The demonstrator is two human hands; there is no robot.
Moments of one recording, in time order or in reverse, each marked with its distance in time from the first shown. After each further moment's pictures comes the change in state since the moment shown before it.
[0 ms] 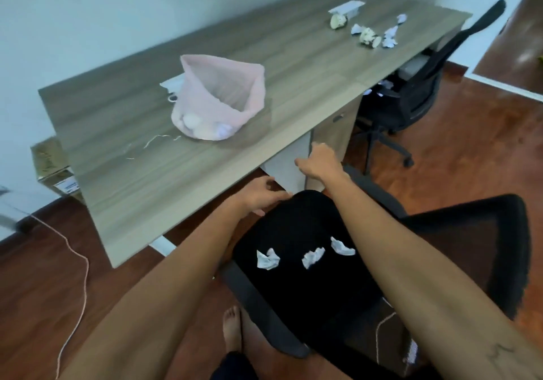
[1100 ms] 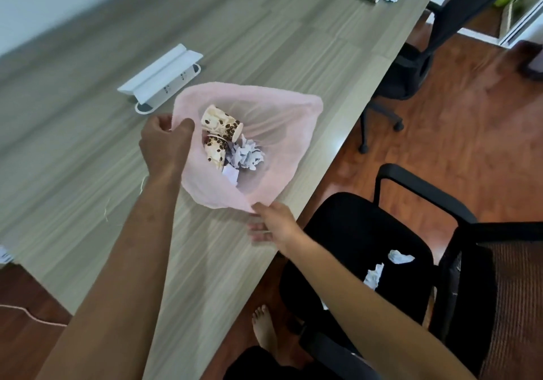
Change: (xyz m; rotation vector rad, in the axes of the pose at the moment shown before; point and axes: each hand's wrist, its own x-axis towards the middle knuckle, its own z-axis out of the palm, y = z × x) left_hand 0.206 -0.047 -0.352 -0.296 0.738 0.126; right_hand 0.117 -0.216 0.220 1.140 -0.283 0.642
